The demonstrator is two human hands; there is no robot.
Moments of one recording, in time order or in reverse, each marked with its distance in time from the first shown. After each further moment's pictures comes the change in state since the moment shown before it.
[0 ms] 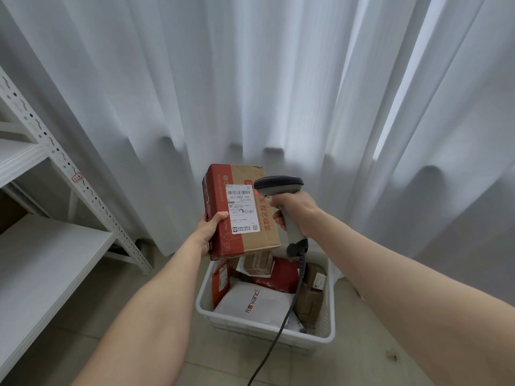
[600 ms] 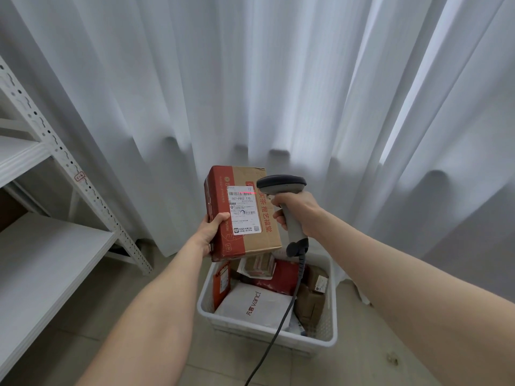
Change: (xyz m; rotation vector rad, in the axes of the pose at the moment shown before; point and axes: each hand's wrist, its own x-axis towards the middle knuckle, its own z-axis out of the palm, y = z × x) left_hand 0.002 0.005 -0.013 -0.001 -0.007 -0.027; right_hand 0.006 -0.005 0.014 -0.014 -0.008 -0.016
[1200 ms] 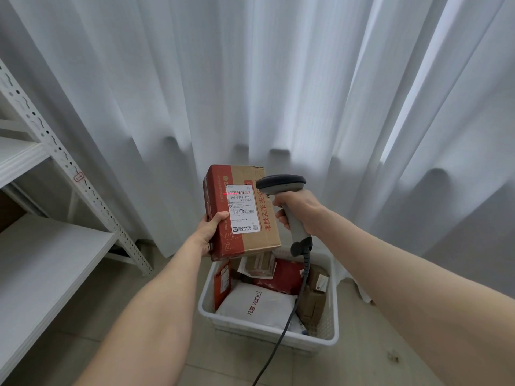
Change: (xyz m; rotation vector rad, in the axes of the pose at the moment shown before) left_hand 0.000 0.003 -0.006 0.018 0.002 -0.002; right_hand 0.001 -0.002 0.003 -0.069 0.006 0.012
